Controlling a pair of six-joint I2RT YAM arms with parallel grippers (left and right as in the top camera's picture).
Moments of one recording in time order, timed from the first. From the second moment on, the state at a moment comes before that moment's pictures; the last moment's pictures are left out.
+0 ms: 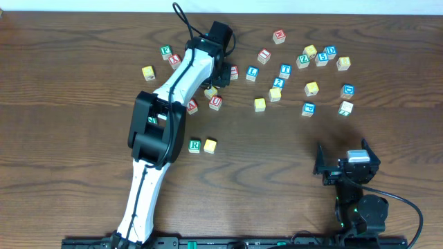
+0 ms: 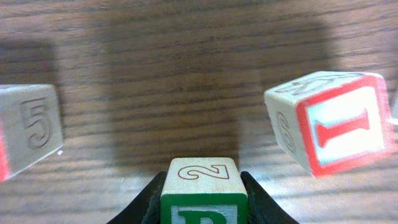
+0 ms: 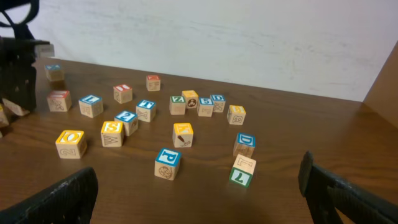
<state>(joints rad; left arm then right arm) -0.39 2.44 2.07 -0.92 0.00 -0.25 0.02 0.02 0.01 -0.07 0.00 -0.12</state>
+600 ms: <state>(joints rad) -0.39 1.99 2.08 -1.34 -0.01 -0.25 0.02 0.02 0.01 -0.07 0.00 -0.12</state>
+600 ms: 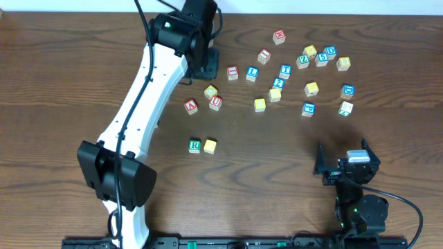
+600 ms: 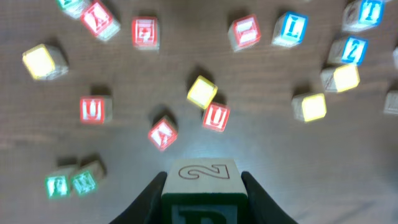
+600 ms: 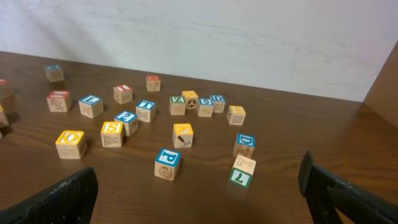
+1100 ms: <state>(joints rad) -0.50 1.97 1.82 -1.26 -0.01 -0.24 0.02 0.02 0.01 -0.07 0.00 -0.12</state>
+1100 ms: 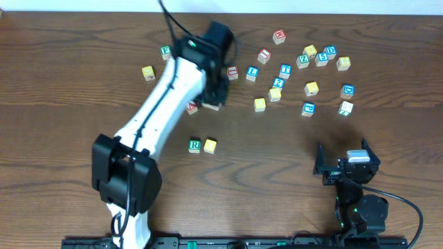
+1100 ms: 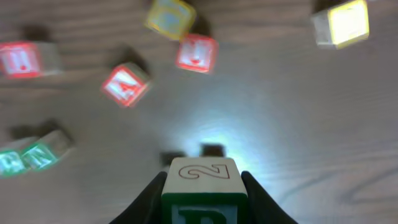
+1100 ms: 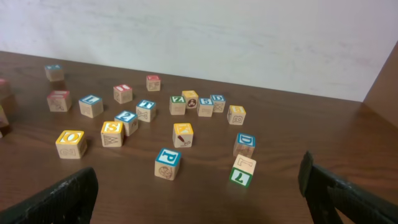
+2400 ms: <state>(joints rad) -0.80 1.71 0.98 -0.49 -0.15 -0.59 0.02 0.02 0.01 -0.07 0.00 -0.12</state>
